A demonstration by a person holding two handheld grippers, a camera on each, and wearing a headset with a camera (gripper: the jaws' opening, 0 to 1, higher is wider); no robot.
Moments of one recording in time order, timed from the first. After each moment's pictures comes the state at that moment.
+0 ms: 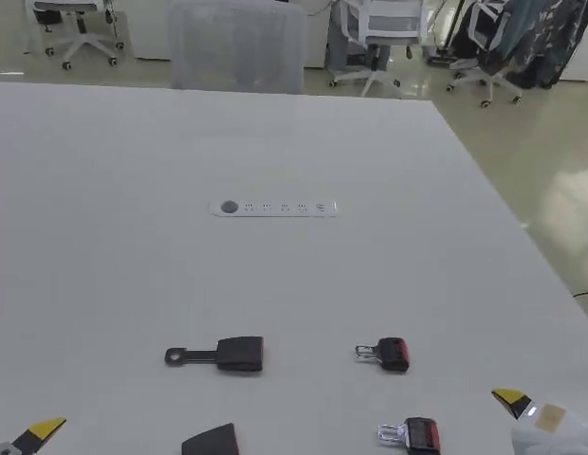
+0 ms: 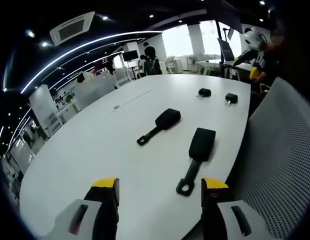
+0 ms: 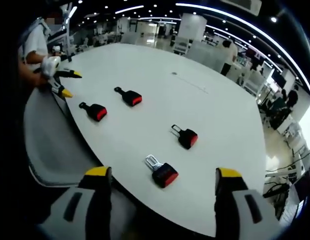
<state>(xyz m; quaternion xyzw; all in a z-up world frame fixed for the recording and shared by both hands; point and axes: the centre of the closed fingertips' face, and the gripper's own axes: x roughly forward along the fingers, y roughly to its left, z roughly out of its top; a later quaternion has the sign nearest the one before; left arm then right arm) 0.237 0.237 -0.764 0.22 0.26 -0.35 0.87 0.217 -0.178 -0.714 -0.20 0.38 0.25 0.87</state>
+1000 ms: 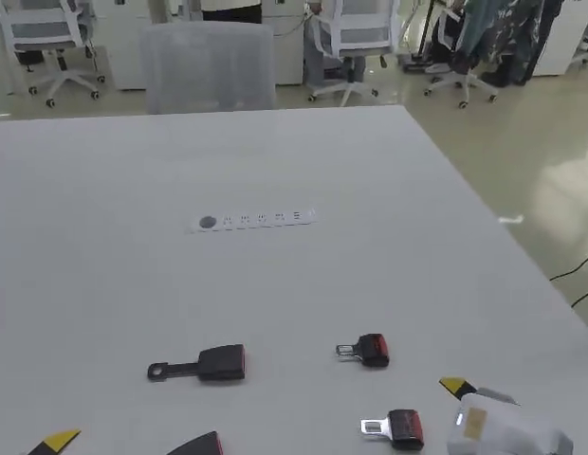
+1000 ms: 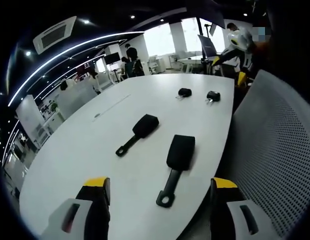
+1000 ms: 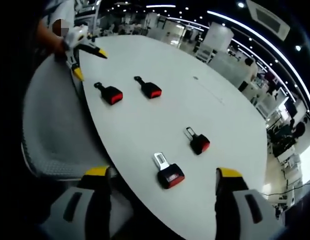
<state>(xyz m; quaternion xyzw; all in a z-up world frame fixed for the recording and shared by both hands) 0.222 0.194 -0.763 0.25 0.26 -0.40 0.84 0.196 -0.165 -0.732 -0.29 0.34 0.31 0.84</state>
